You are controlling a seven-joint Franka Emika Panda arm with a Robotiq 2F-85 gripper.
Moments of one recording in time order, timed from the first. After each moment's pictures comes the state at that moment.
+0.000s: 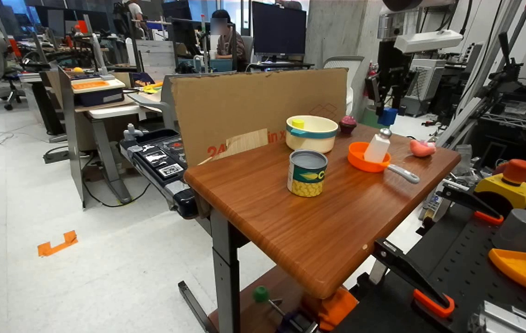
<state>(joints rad) -0.13 0.47 -0.20 -1.93 -0.10 2.36 0.11</state>
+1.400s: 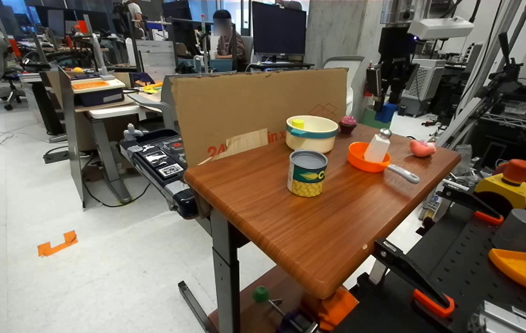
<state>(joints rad) -0.11 0.32 -0.15 -2.10 -0.10 2.42 -0.01</state>
